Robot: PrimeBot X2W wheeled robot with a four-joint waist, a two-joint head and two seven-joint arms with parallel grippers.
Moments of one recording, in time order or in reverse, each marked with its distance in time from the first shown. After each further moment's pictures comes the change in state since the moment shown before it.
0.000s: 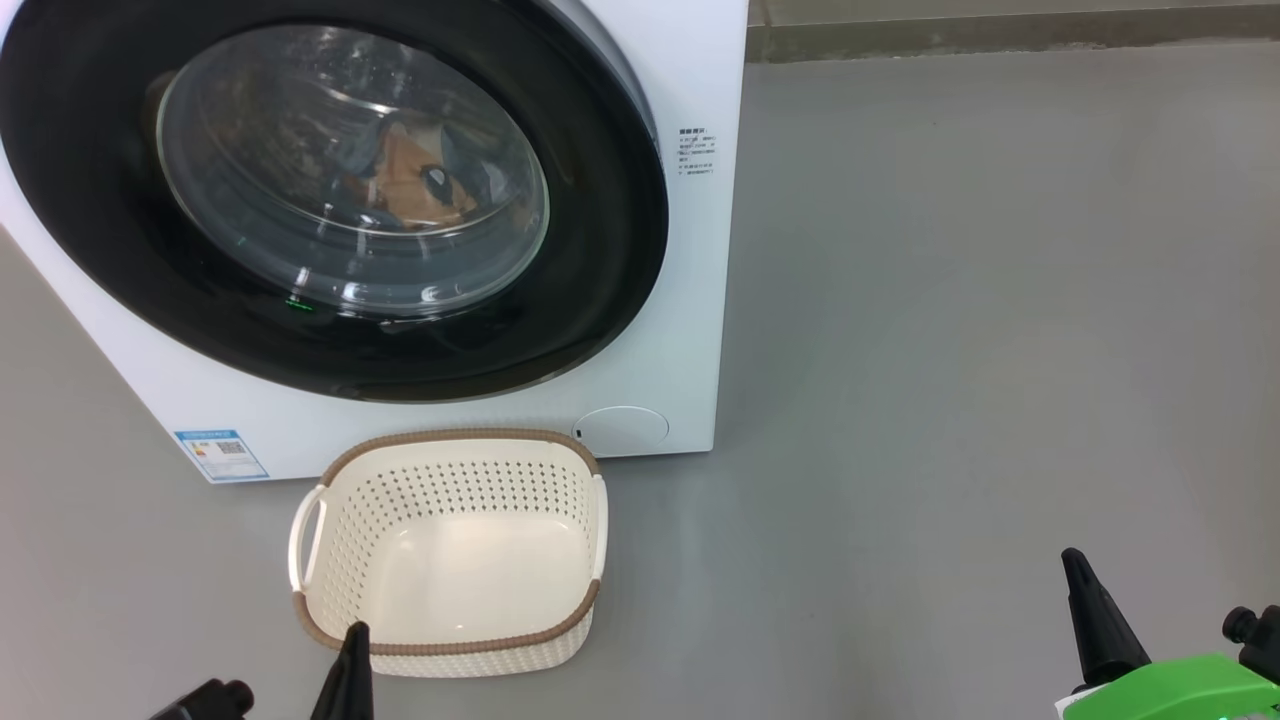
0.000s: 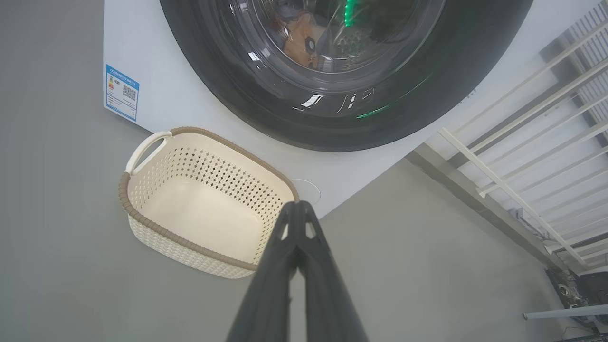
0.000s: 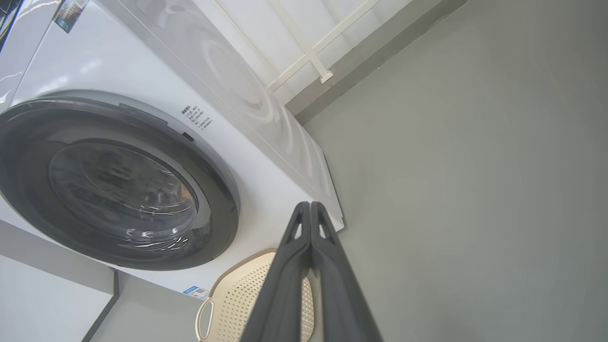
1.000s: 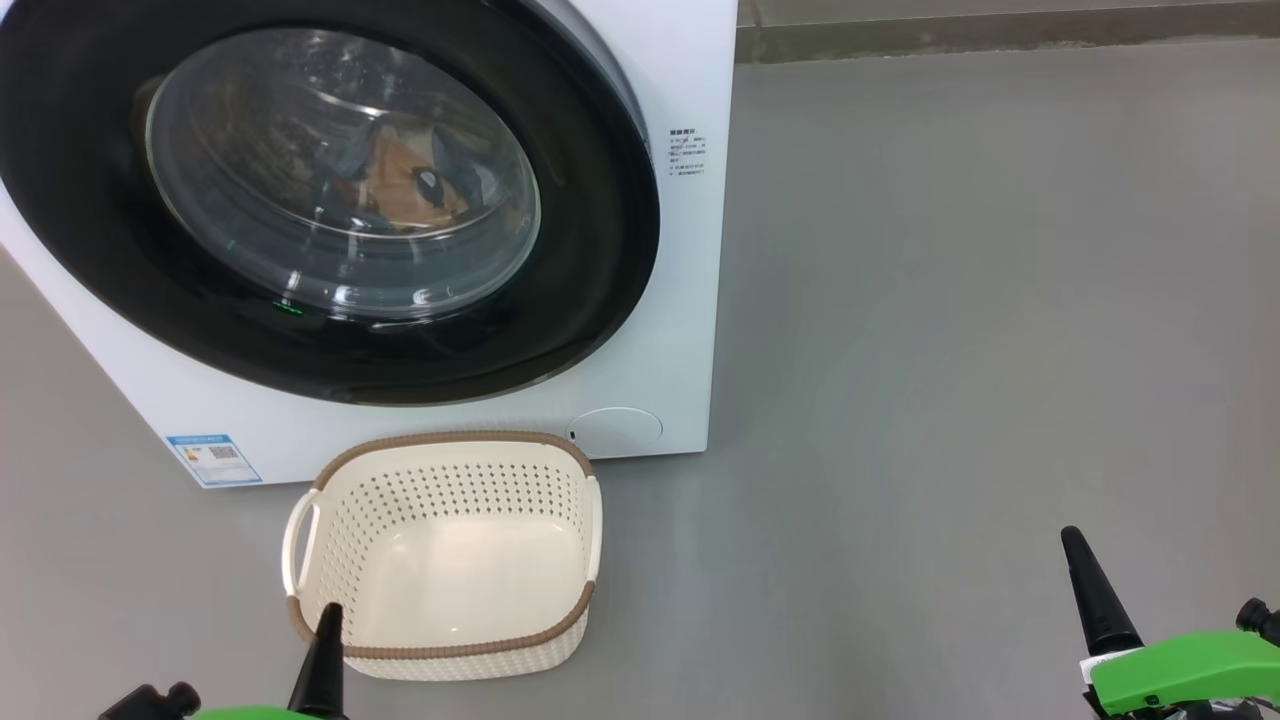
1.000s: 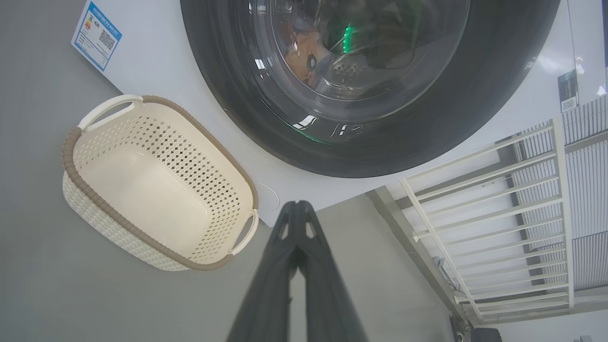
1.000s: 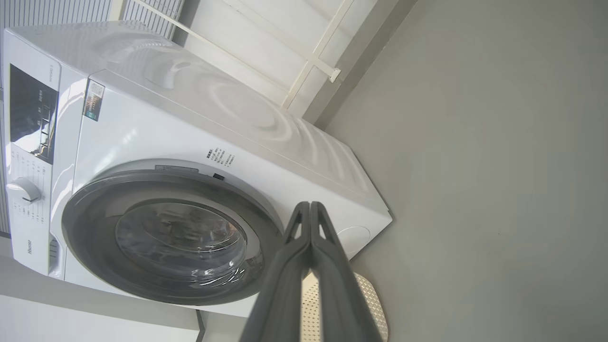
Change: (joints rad) left arm -0.016 -0.026 0.099 -0.019 -0.283 -0.054 0.070; right arm -0.059 -0.007 0.000 0.053 0.334 0.000 0.026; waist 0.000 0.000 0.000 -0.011
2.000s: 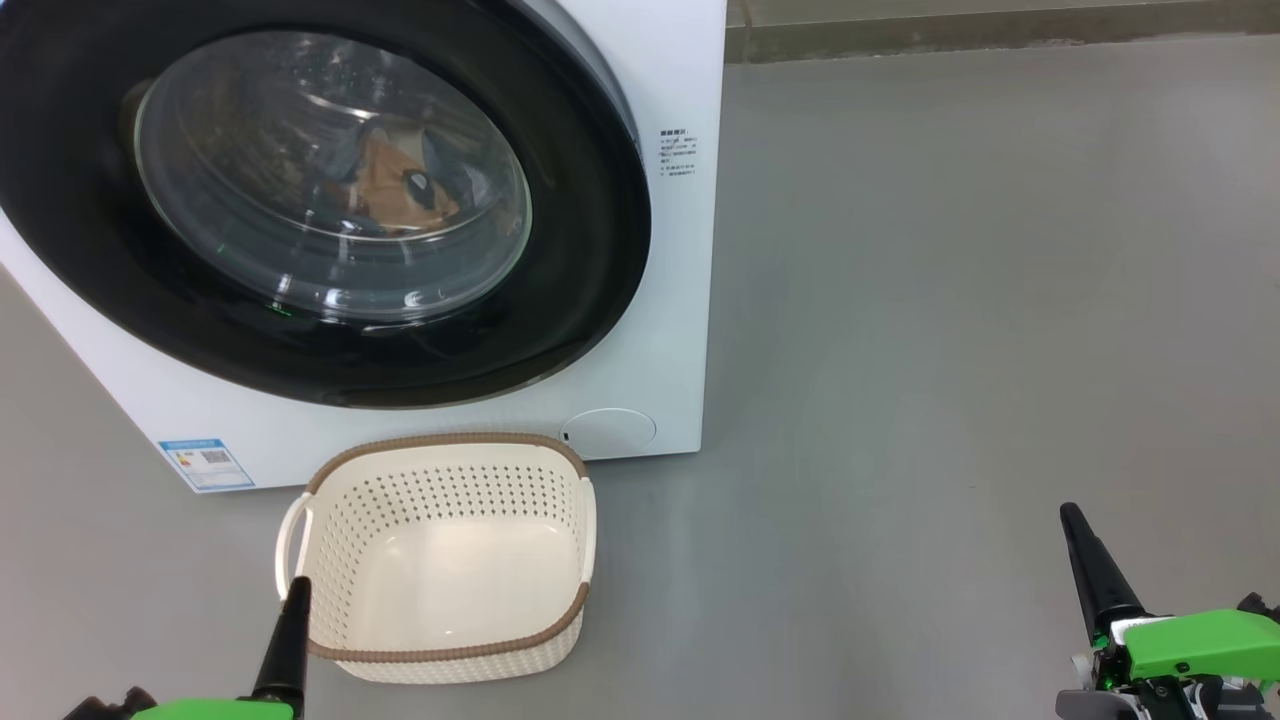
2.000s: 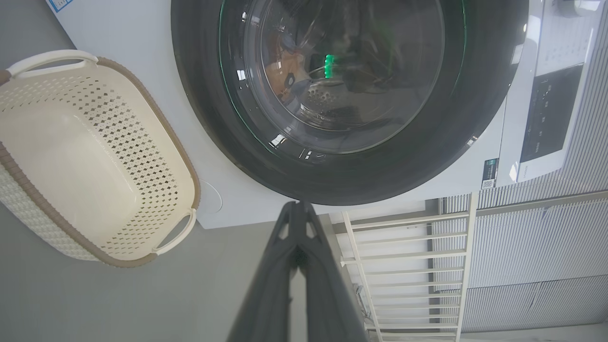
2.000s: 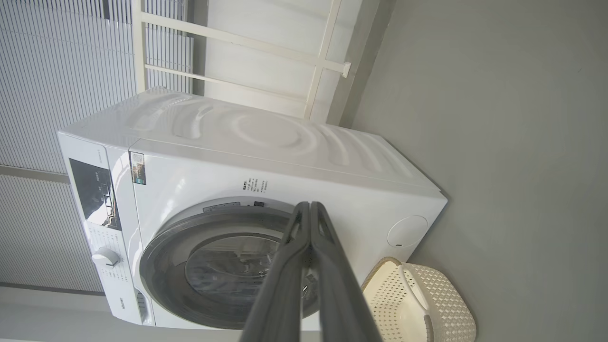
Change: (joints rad) left arm -0.021 -0.024 0.099 -0.021 -0.293 -0.057 0.076; right arm -0.060 -0.007 0.000 0.053 0.331 0.000 0.027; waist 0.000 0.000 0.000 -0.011
